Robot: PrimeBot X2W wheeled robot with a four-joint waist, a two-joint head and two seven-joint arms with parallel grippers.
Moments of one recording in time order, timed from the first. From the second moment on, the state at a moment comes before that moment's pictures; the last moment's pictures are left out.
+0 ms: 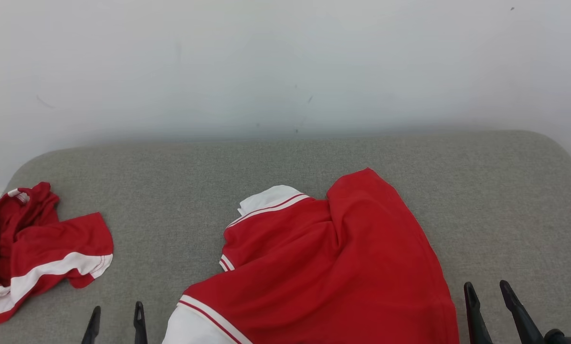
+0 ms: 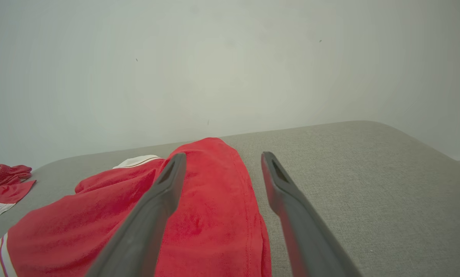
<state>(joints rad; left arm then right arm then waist) 0.14 0.12 -0.03 0.07 -0.17 0.02 -0.26 0.17 -0.19 0.05 0.05 0.34 0.13 -0.26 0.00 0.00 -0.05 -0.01</state>
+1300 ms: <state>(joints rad) 0.01 0.07 -0.10 0.68 -0.25 -0.09 -0.26 -0.03 -0.19 0.20 0.72 0.43 0.13 -0.26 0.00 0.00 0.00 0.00</state>
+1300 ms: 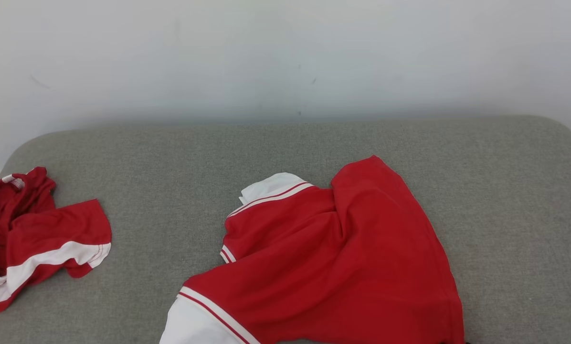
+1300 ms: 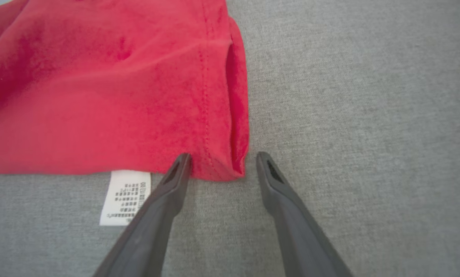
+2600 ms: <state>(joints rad) -0.80 0.29 -0.30 0.32 -0.37 -0.13 -0.09 -0.76 -0.30 0.34 0.48 0.73 0.13 -0.19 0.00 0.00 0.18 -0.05</state>
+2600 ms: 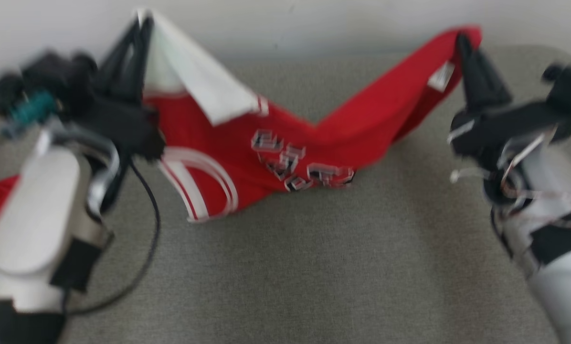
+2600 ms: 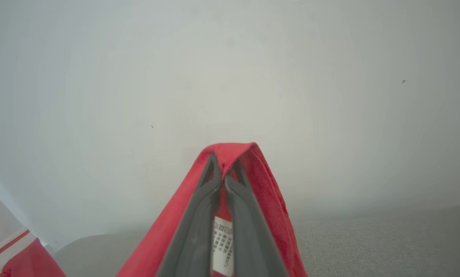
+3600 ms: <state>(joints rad) -2.19 0.26 -0.50 0.92 -0.47 -0.13 -0.04 -1.98 -0.36 0.28 0.96 0.79 0.13 -0.02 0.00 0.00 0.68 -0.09</state>
